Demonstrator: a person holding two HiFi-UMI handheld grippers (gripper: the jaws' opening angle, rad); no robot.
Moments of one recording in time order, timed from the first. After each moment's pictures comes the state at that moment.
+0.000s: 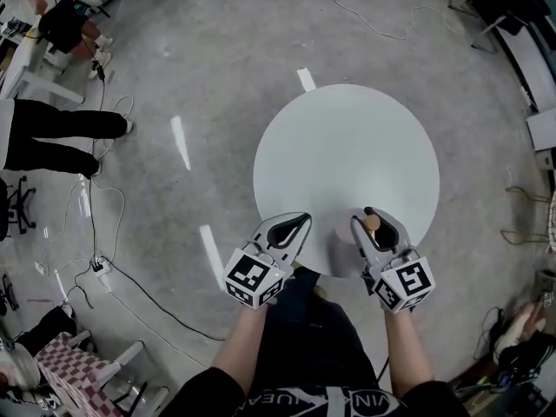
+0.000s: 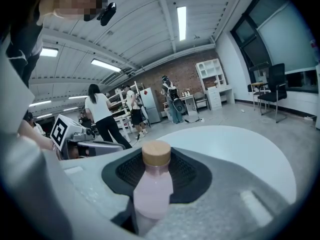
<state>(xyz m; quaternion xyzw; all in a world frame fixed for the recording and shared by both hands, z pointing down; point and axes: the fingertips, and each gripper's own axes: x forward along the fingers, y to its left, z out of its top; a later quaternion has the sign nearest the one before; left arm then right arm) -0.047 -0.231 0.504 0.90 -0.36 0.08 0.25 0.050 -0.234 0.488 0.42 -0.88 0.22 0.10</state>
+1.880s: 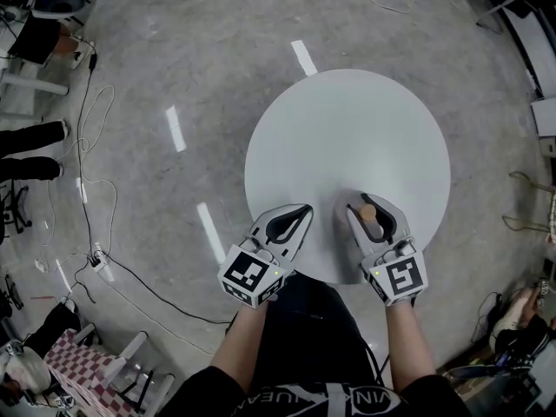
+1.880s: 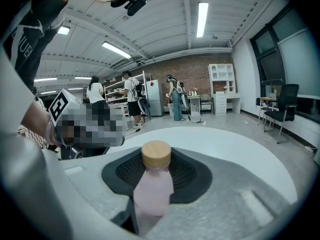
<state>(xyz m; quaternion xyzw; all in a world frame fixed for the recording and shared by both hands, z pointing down) -0.041 -0.263 0.534 0.89 -0.35 0.08 0.28 0.035 -0.270 0.526 0.40 -0.89 0.15 0.17</state>
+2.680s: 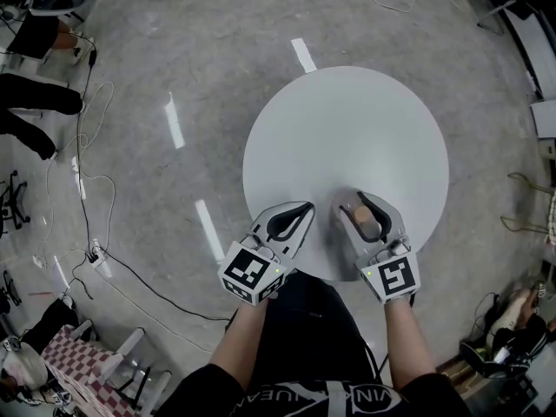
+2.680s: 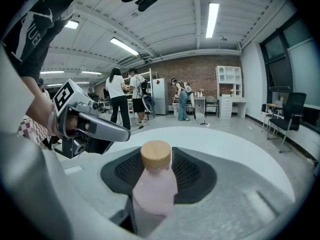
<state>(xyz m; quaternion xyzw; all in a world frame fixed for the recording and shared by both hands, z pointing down) -0.035 -0.260 0.531 0.89 -0.35 0.08 0.28 0.027 -0.261 0.530 0.38 -0.90 0.12 0.18</state>
